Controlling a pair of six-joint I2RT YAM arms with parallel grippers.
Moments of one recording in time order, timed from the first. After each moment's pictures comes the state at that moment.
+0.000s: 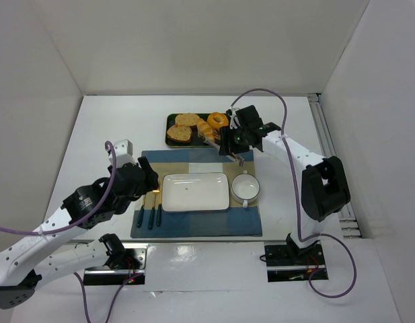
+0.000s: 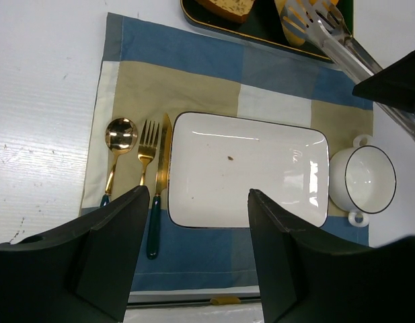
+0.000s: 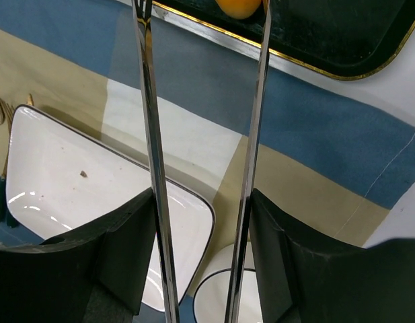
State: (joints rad) left arm -0.87 0.78 0.97 -0.89 -0.64 -0.86; right arm 0.44 1.70 1.29 -0.47 -0.22 0.23
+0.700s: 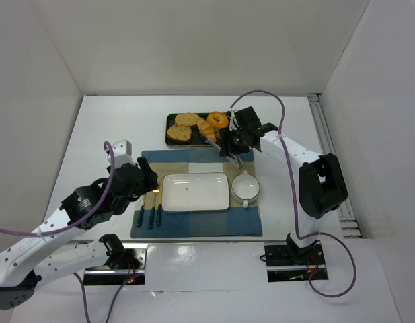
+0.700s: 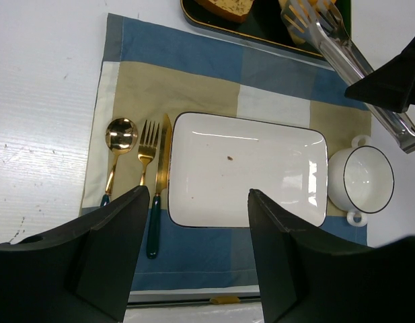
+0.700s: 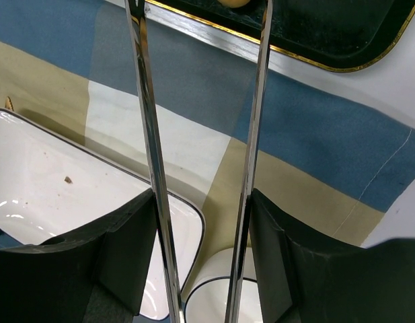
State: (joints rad) left arm -0.87 0.77 0.97 -0.89 -0.65 -0.86; right arm 0.44 1.73 1.28 -0.46 -0.19 0.22
